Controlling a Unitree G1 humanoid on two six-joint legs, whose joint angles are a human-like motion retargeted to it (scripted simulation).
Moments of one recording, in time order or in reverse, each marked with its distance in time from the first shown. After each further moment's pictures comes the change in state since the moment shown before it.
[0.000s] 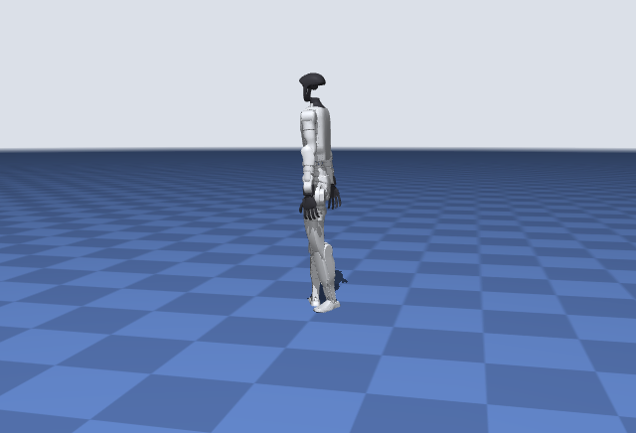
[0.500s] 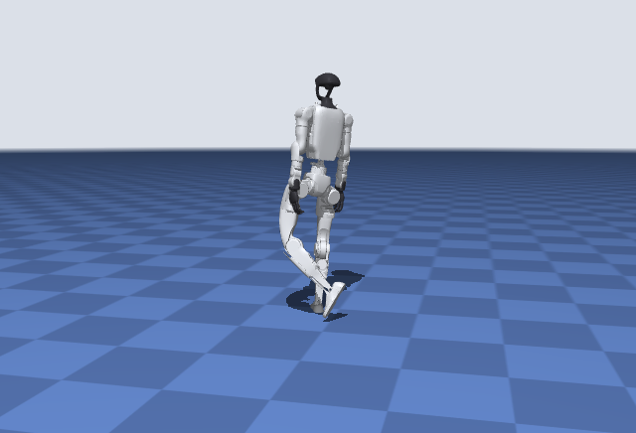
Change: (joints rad) left arm 0.072 -0.072 -0.054 0.035 0.010 -0.013 -0.016; right arm -0.065 0.071 0.174 -0.177 -0.084 -0.018 0.060; waist 0.094 -0.115 0.010; left_leg 0.088 0.101 -0.295 0.751 0.719 0.147; right_leg 0.027 -0.035 0.807 0.023 0.051 -0.094
